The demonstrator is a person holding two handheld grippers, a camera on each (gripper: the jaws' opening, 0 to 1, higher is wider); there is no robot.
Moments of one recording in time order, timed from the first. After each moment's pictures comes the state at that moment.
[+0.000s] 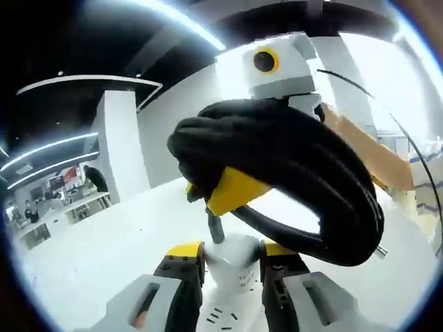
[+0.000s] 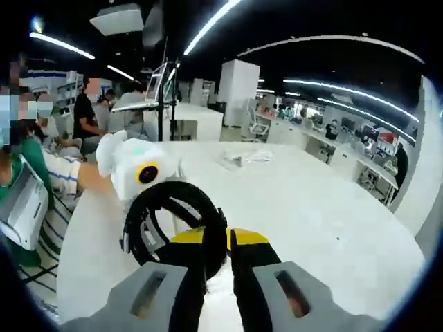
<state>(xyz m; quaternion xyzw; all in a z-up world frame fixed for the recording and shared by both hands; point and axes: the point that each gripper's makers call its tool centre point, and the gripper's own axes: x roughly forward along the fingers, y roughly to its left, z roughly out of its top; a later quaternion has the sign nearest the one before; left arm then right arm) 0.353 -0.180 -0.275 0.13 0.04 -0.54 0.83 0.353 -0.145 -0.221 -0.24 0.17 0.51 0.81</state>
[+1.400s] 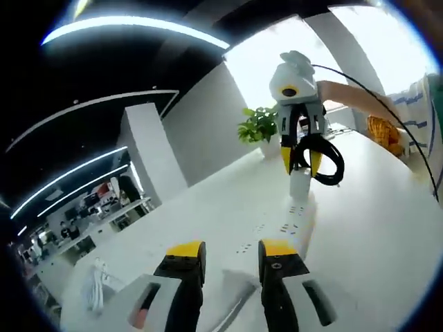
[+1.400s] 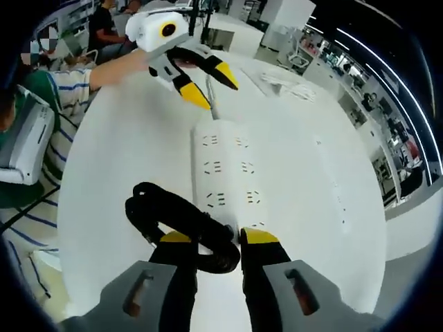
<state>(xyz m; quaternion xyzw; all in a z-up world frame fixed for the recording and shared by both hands) 0.392 0.013 -0.262 0.19 0.02 -0.44 0.88 0.347 -0.150 -0.269 -0.43 0.32 0.50 0.68</state>
